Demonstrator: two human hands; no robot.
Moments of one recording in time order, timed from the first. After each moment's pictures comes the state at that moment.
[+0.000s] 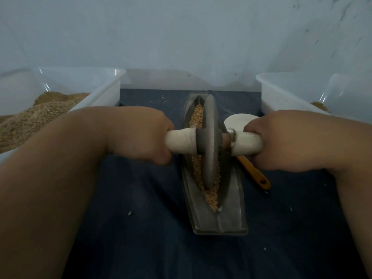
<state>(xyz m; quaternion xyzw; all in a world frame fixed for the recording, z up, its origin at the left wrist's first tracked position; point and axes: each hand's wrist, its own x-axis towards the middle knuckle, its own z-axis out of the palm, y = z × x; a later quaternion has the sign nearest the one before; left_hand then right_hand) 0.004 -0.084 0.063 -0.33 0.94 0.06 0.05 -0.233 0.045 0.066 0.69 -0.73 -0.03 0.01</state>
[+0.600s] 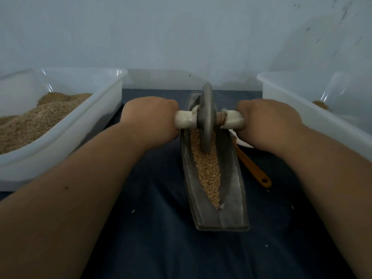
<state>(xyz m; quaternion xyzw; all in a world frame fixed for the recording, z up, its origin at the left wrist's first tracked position) -0.026 -0.108 0.033 -0.43 0.88 -0.16 -0.16 -0.256 -0.016 0.025 0.64 -0.73 0.08 0.21</state>
